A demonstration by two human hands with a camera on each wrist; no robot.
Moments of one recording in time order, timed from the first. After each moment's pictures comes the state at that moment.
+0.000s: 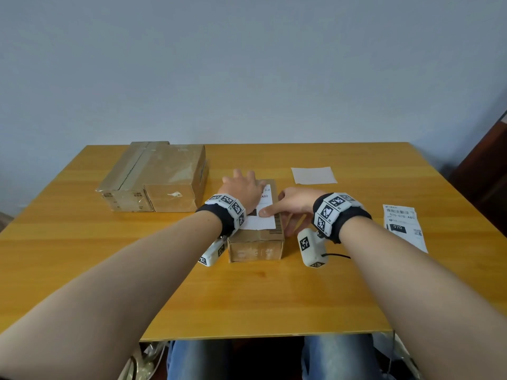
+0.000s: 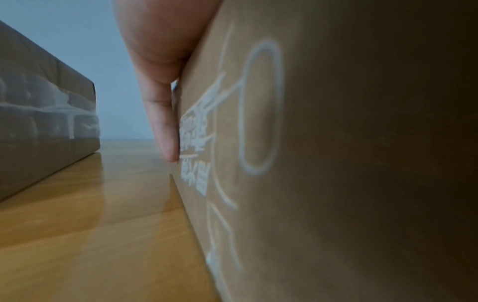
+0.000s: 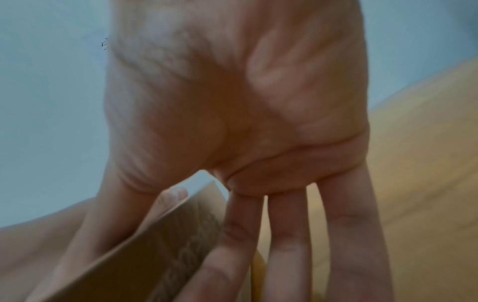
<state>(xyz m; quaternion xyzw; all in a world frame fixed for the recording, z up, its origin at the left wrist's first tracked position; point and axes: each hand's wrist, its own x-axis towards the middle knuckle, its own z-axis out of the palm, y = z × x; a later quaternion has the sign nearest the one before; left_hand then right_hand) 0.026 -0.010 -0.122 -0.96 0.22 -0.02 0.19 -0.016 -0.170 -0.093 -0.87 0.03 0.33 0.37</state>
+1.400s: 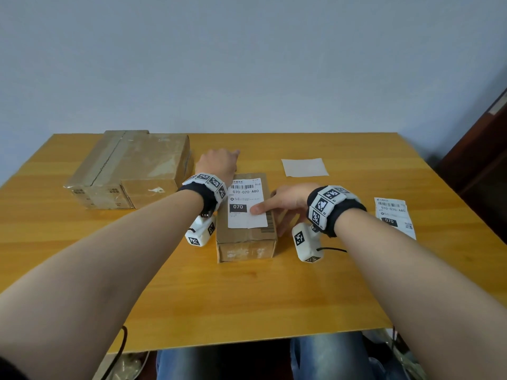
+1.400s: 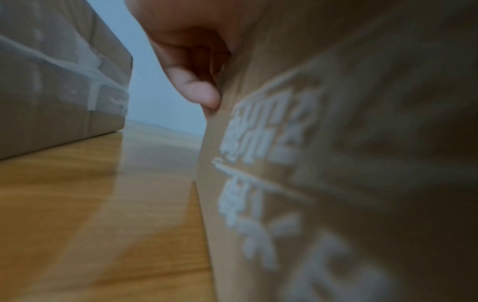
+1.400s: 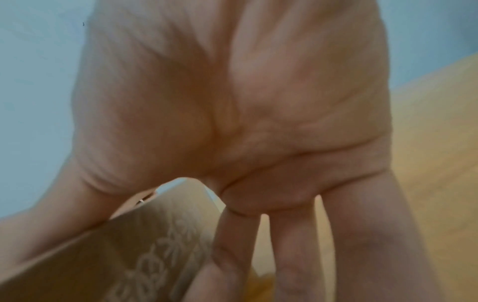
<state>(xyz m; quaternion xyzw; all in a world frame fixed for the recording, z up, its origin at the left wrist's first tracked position) 0.089 0.005 -0.123 -0.99 0.07 -0.05 -0.15 -0.006 -0.174 -0.099 -0.84 0.07 0.38 0.38</state>
